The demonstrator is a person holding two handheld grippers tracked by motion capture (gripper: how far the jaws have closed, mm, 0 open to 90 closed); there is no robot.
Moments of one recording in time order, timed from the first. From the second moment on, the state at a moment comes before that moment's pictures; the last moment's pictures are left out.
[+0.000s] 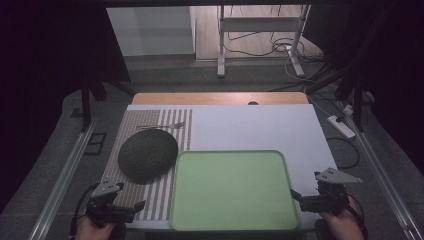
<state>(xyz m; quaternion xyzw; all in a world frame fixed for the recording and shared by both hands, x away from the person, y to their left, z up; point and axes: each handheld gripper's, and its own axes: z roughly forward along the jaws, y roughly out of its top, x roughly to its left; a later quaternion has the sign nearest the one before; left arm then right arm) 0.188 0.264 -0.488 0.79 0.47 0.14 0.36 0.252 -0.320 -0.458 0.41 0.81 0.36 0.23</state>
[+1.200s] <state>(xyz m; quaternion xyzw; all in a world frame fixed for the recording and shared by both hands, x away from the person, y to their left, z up) 0.231 0.257 -0.487 0.81 0.45 0.11 0.36 0.254 -0.313 -0.461 0.38 0.83 0.34 0.22</state>
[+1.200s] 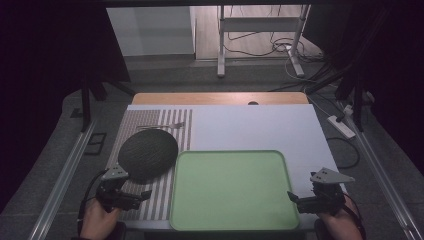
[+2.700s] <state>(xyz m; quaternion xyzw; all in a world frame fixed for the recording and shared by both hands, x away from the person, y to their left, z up) 0.363 0.265 -0.497 0.80 0.47 0.09 0.35 0.256 -0.311 -0.462 0.38 0.83 0.34 0.22</state>
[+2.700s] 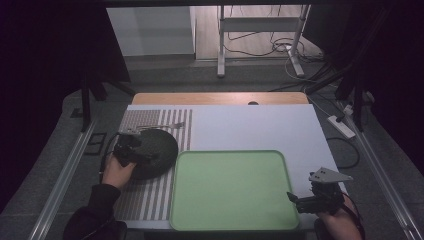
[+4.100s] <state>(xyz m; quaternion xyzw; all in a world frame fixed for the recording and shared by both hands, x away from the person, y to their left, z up) 0.464 0.271 -0.514 0.80 0.51 0.09 0.30 0.257 -0.311 -0.462 0.38 0.84 0.33 0.21</state>
